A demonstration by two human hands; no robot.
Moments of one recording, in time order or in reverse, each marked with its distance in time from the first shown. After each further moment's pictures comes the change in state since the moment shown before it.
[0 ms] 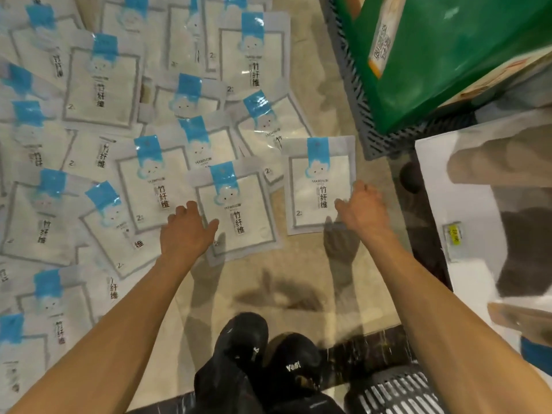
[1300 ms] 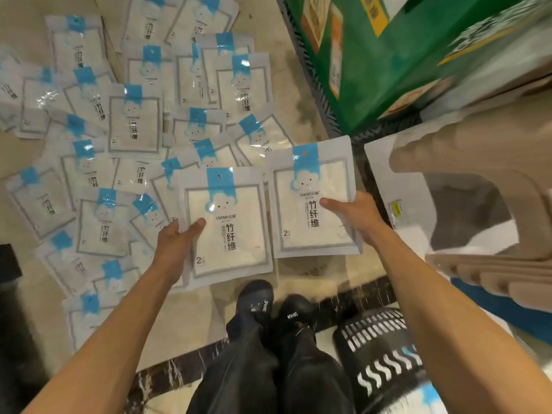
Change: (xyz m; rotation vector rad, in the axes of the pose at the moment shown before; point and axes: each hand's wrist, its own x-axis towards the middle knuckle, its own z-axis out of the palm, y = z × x) left_hand -0.139 -0.006 -0.126 -1.135 -0.092 -0.173; right_hand -0.123 0.021 -0.123 1.114 -0.260 0.137
